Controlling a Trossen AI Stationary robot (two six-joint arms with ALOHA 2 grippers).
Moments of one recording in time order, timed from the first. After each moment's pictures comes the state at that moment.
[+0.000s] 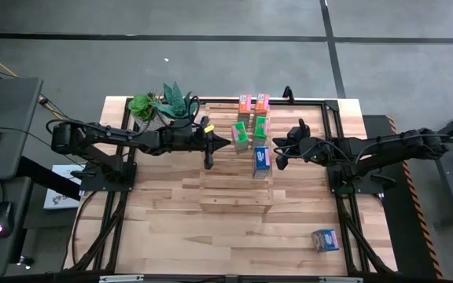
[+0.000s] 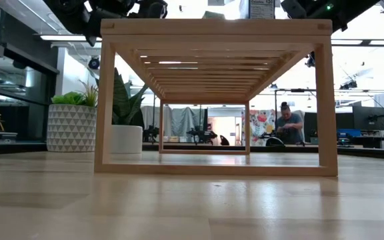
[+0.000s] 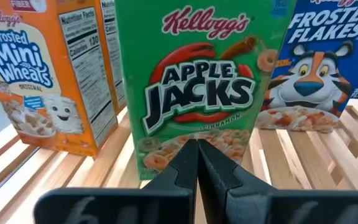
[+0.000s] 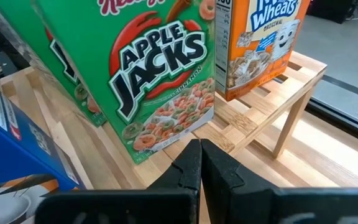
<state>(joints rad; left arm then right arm) 0.17 1.43 0.75 0.46 0.02 0.04 0.06 0.96 0.67 -0.26 0.58 0.47</state>
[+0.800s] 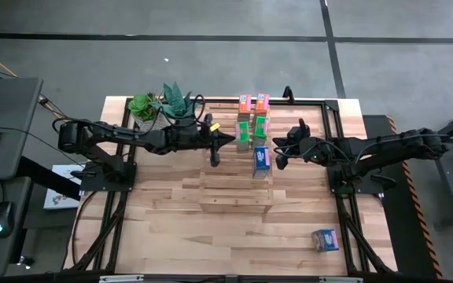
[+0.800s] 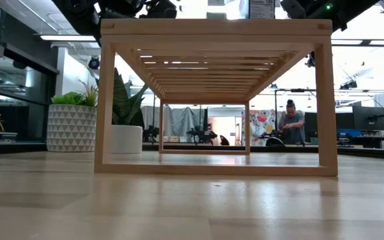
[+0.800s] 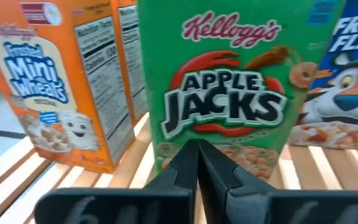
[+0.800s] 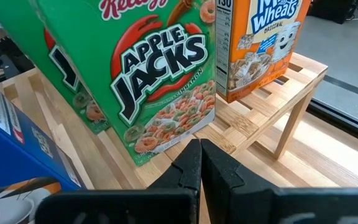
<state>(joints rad) 0.17 1.50 0.81 0.48 -0.04 0.05 0.06 0.96 0.67 -0.25 0.58 0.47</state>
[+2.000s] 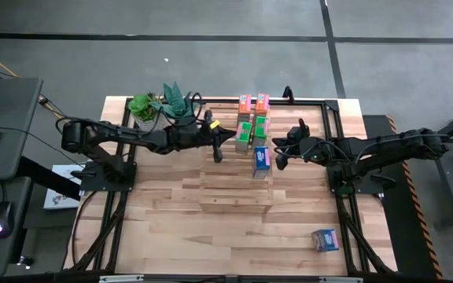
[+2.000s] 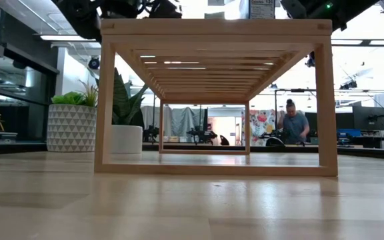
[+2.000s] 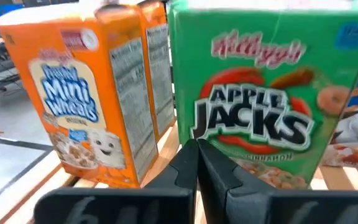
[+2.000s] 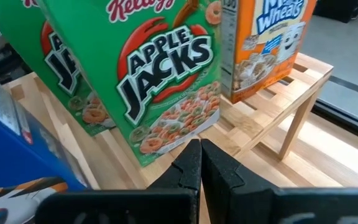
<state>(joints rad) 0.18 1.53 0.81 0.58 -0.09 0.08 0.06 0.96 0.67 -0.24 0.57 0.47</state>
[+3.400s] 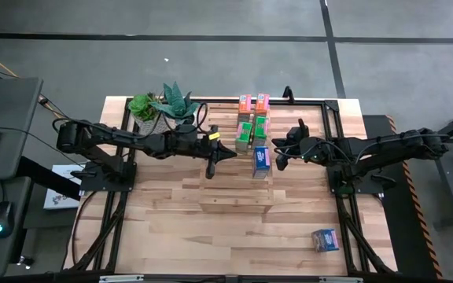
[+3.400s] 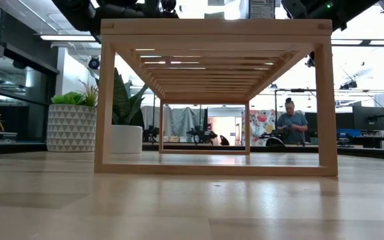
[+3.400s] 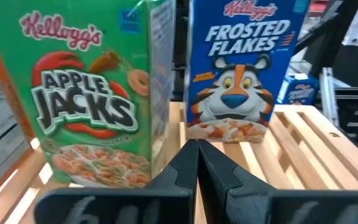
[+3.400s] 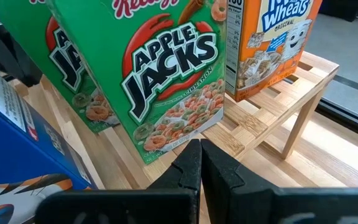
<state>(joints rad) 0.10 1.49 0.81 0.48 0.14 0.01 0.06 0.96 0.67 -0.24 0.55 0.47</state>
